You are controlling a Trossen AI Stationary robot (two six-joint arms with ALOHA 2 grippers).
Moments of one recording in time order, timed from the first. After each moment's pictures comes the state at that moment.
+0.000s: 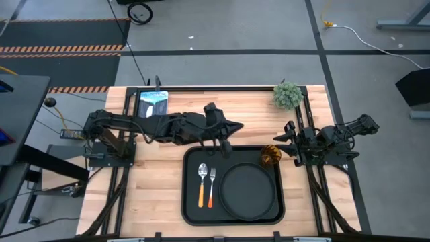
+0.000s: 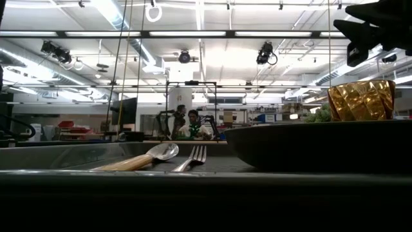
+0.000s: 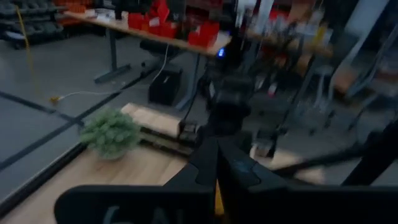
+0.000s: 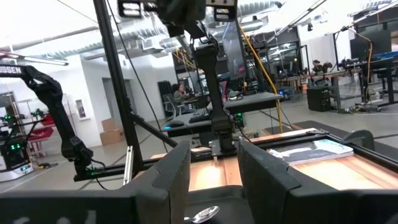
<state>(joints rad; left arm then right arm) -0.17 1.69 1.73 -0.21 -0.45 -0.27 0.36 0.00 0.01 0.25 0.32 0.10</state>
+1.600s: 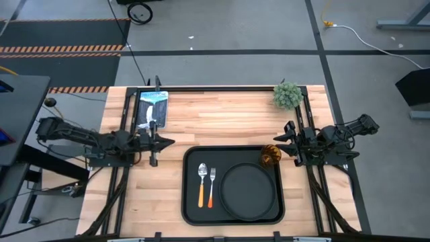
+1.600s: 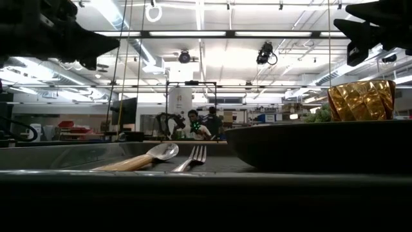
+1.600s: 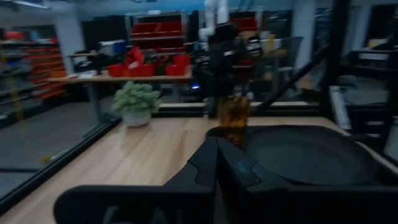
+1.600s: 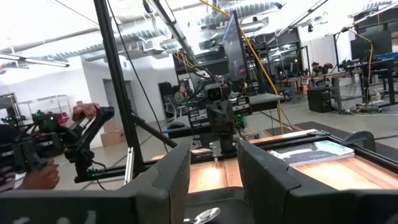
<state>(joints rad) -0.19 0.52 0.04 0.57 -0.32 0.06 0.36 0.01 0.01 0.26 0.32 0.10</state>
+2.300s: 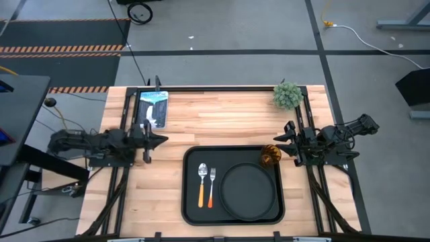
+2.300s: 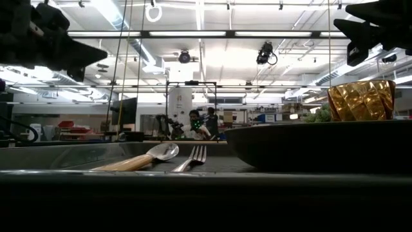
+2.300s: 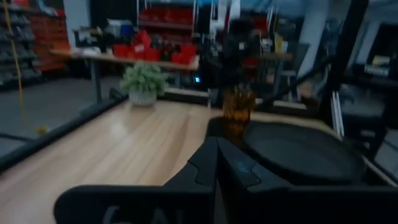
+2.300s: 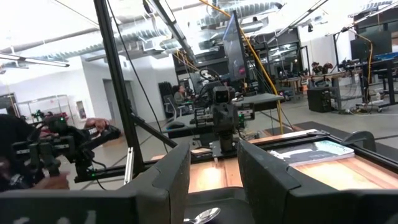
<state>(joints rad) -0.10 0.05 0.01 0.07 -0.26 -0.09 0.36 0.01 0.01 0.26 0.32 0.10</state>
